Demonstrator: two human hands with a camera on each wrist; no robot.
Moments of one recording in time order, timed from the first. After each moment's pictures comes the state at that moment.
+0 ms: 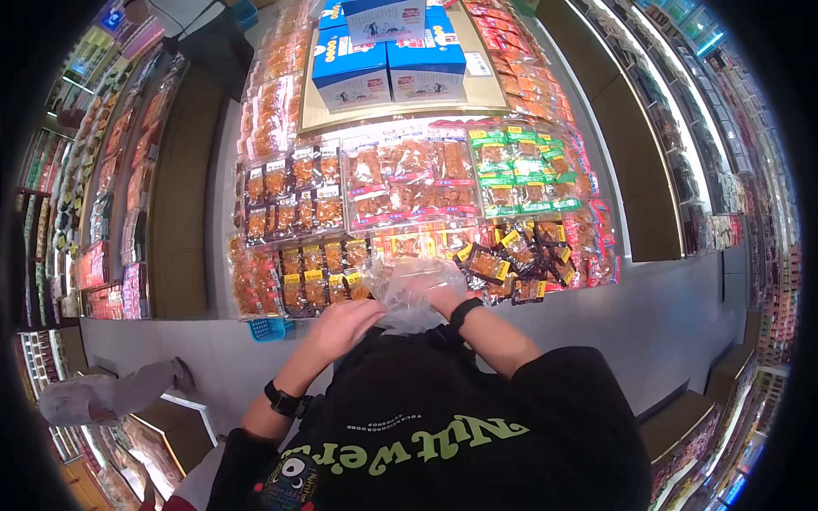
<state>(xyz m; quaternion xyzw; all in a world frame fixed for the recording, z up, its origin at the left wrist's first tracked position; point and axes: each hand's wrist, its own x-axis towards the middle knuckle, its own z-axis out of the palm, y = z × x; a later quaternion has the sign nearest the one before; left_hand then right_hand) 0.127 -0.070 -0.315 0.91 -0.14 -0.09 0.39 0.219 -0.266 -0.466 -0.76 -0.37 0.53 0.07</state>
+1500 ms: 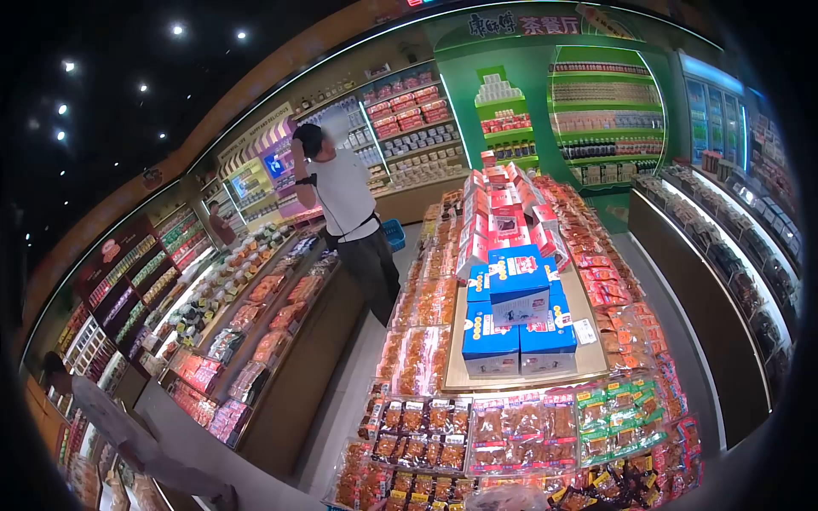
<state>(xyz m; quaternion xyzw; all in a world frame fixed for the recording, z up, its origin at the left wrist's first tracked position) 0.036 0.032 -0.397 0.76 0.26 0.10 0.59 0.239 -0.230 -0.699 -0.91 -0.33 0.24 0.05</state>
